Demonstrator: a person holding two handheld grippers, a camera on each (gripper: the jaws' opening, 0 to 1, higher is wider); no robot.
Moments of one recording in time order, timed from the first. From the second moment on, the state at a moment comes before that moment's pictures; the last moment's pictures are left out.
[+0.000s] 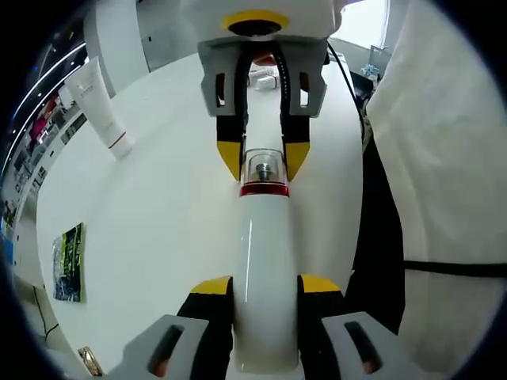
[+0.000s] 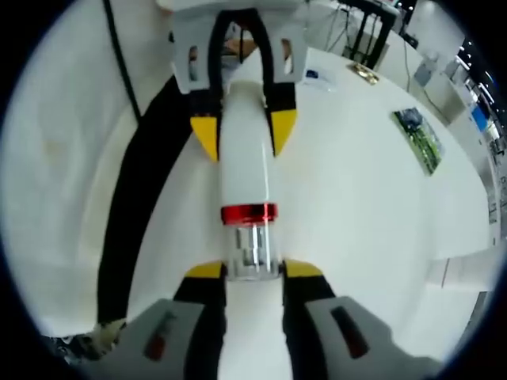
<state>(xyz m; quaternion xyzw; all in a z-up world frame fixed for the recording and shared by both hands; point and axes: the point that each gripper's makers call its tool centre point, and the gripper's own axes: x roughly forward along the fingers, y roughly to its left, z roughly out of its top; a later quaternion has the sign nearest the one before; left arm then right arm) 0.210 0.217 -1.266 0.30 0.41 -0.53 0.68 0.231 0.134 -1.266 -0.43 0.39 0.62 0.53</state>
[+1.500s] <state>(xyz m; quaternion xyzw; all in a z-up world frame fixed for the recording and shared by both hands) 0.240 0.194 -1.232 0.26 0.32 -0.53 0.74 0.249 0.148 -1.148 -0.46 0.32 0.63 0.54</state>
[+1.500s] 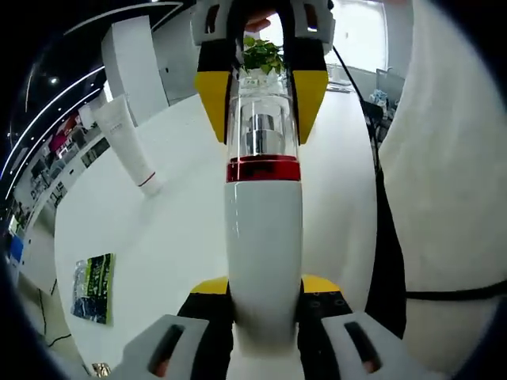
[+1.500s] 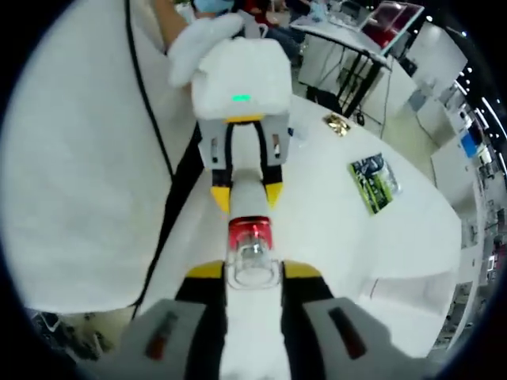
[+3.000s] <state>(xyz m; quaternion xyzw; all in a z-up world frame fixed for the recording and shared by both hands) 0.240 0.194 -1.237 0.16 0.28 -0.52 0.79 0.232 0.220 -1.119 -0.49 0.29 0.67 0.48</state>
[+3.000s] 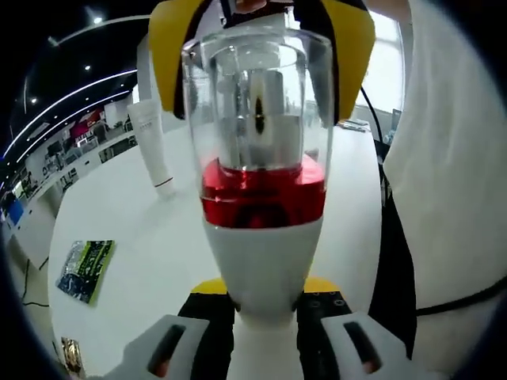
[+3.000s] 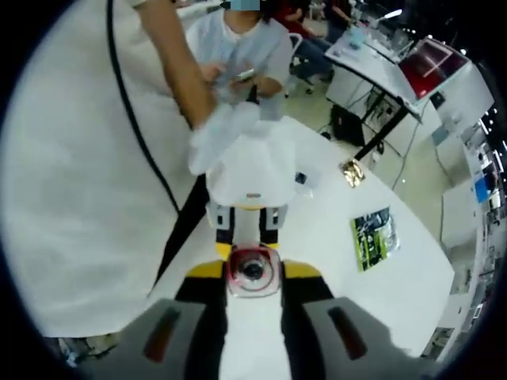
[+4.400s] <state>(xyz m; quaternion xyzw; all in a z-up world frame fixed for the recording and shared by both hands) 0.222 0.230 -1.211 0.13 0.25 -0.47 0.83 0.218 0.245 -1.123 -0.50 0.29 0.68 0.45</state>
